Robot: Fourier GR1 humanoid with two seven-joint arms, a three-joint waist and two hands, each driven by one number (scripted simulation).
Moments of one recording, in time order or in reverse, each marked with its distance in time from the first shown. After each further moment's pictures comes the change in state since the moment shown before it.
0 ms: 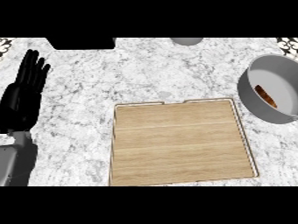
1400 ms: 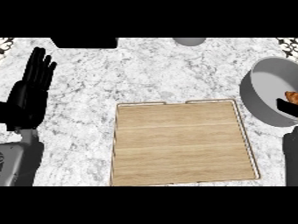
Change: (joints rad) left arm -0.020 -0.011 -0.040 -0.004 0.000 0.035 0.008; right arm -0.518 -0.119 0.018 0.666 0.670 0.412 0.401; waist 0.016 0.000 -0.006
